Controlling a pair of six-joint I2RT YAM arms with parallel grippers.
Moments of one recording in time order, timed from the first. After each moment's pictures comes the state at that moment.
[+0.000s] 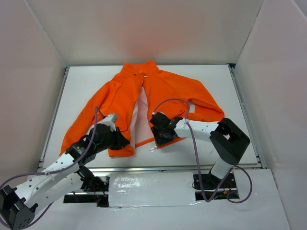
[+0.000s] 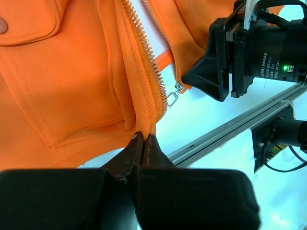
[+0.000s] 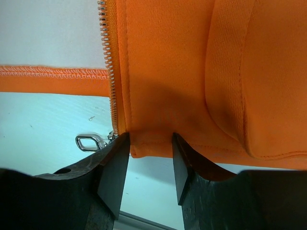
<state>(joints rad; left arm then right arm) -0.67 0.71 0.49 -0.37 0.05 -0.71 0.87 1.66 0.94 -0.46 0.09 0.49</state>
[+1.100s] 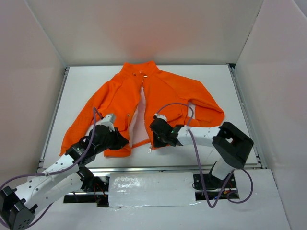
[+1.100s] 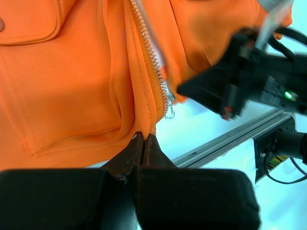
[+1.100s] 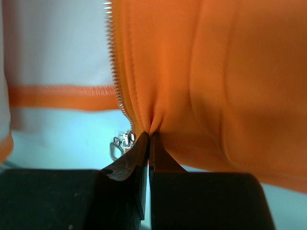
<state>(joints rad) -0.67 0.70 0.47 -0.37 0.01 -0.74 0.94 1.64 0.85 -0.23 0.11 0.71</state>
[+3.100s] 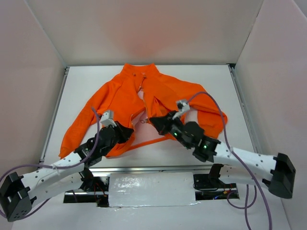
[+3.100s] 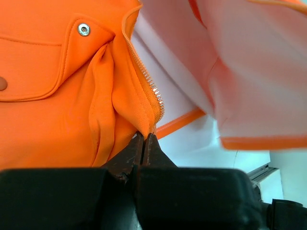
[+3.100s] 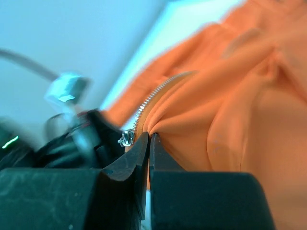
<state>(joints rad) -0.81 0.82 0.41 0.03 -0.33 -0.92 1.05 1.04 0.71 0.22 0.39 0.64</state>
